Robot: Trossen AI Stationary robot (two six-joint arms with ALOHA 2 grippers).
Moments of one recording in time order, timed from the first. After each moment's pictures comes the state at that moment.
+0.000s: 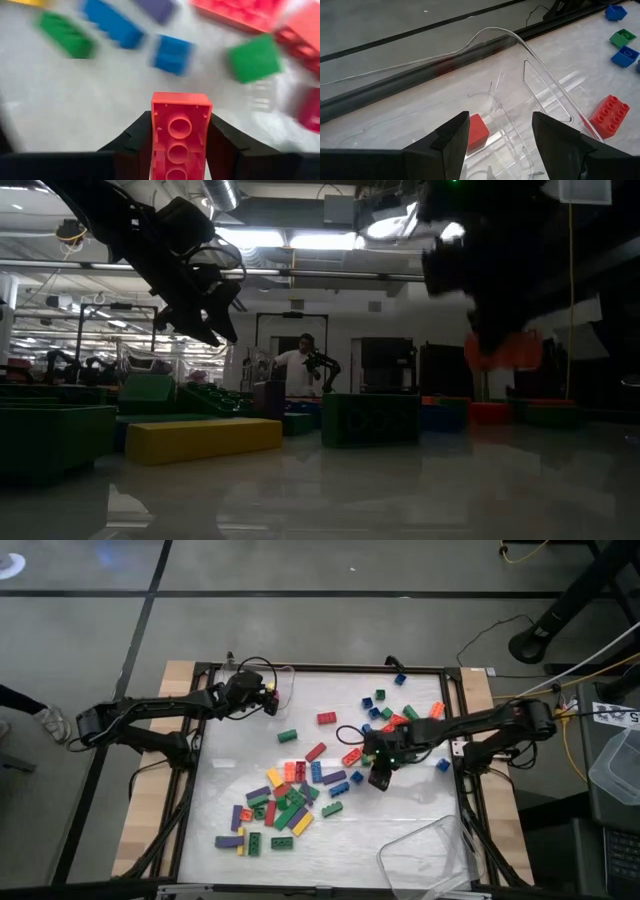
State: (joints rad) left arm 0.50 1.18 0.58 -0.04 -0.37 -0.37; right arm 0.06 1.46 0.95 -0.67 -0.26 0.56
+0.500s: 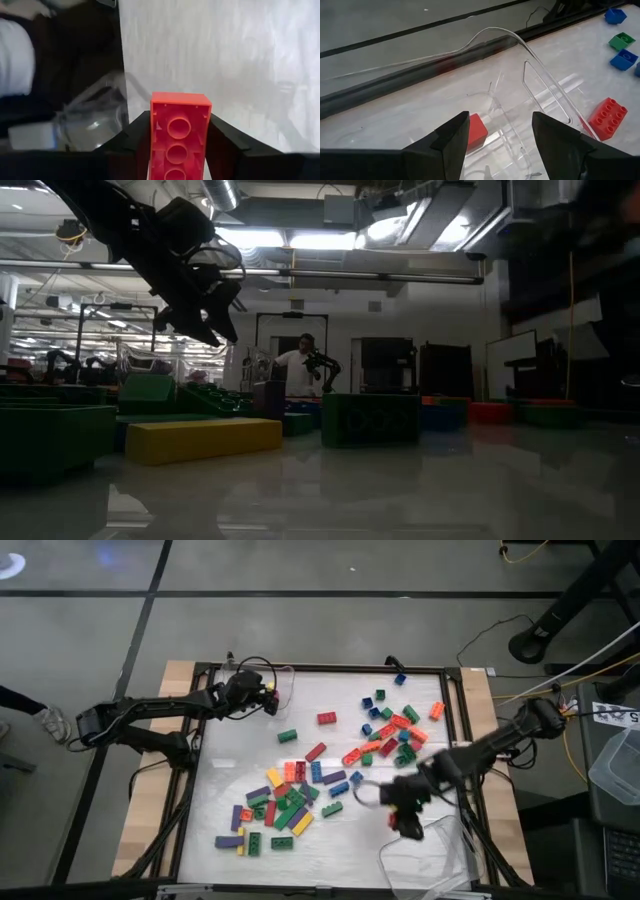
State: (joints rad) left arm 0.50 1.18 0.58 -0.04 -0.37 -0.40; right arm 0.53 1.39 1.07 -0.72 -0.29 0.74
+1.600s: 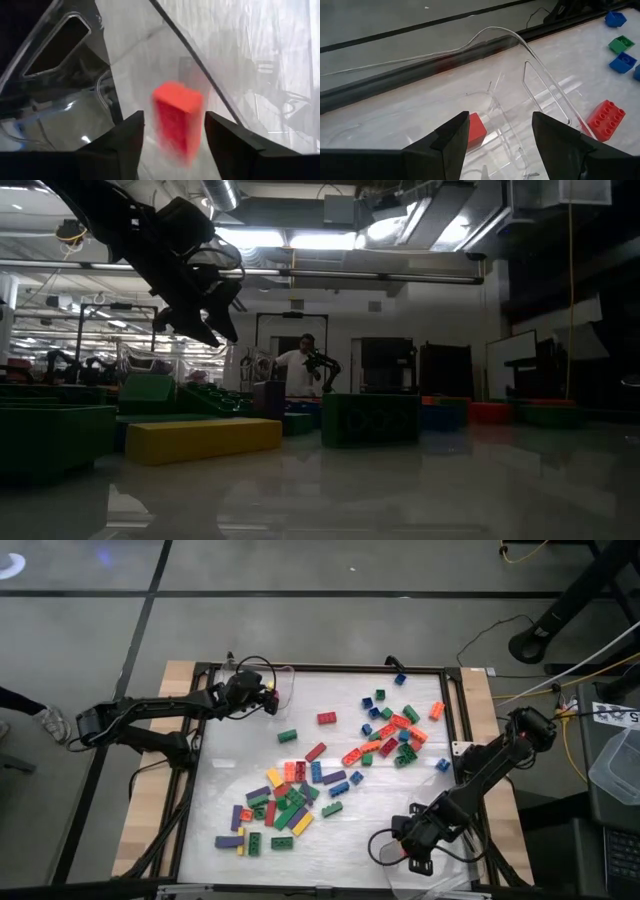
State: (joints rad) left arm 0.50 1.18 0.58 -0.04 -0.37 -0.41; right arm 0.79 1.56 1.07 -0.70 -0.17 1.02
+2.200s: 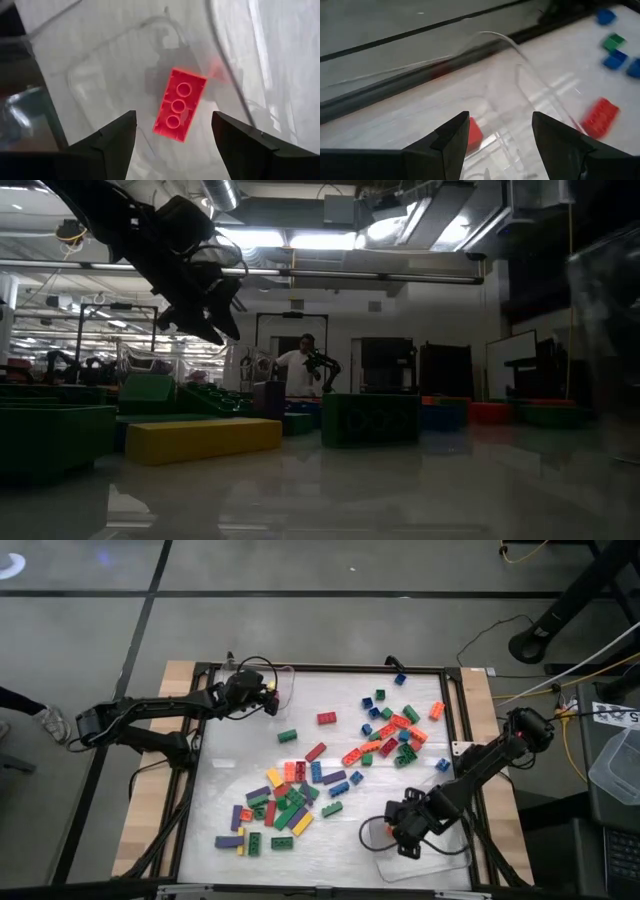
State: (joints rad) left arm 0.50 1.17 0.58 -0.01 -0.31 -0.35; right arm 0.69 1.57 1.07 -0.80 -0.03 0.95
